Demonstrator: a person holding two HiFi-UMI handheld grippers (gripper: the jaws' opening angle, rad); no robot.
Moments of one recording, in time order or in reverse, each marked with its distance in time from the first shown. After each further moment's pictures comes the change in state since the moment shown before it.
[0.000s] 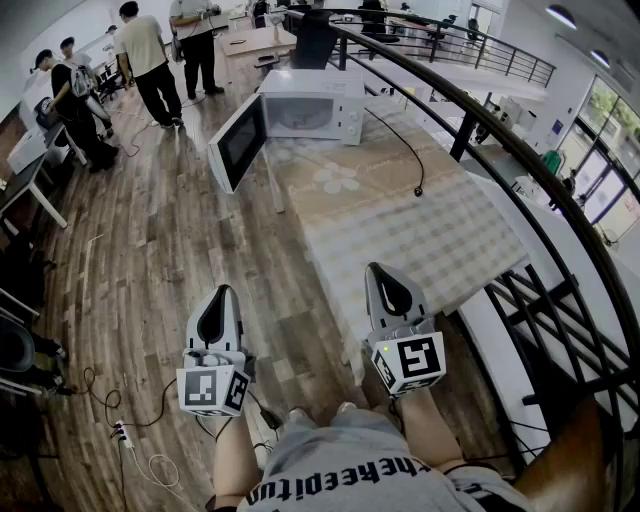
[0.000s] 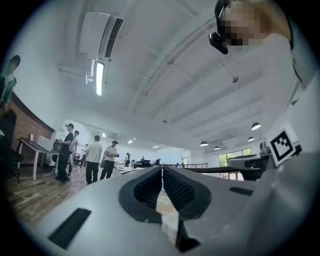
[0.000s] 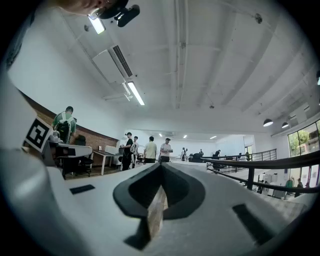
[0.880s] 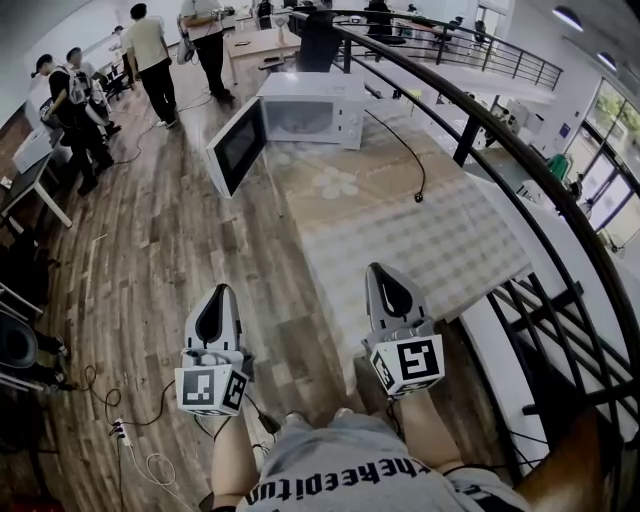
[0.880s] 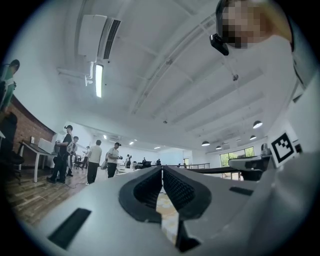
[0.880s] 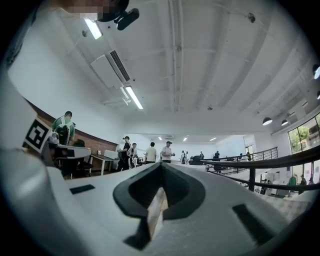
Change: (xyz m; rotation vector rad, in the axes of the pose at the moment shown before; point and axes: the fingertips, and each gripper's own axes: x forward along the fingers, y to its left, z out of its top) left arm 0.026 -0.026 0.007 0.016 0.018 0.030; right arm 0.005 -0.036 -0.002 0.015 -0.042 0.005
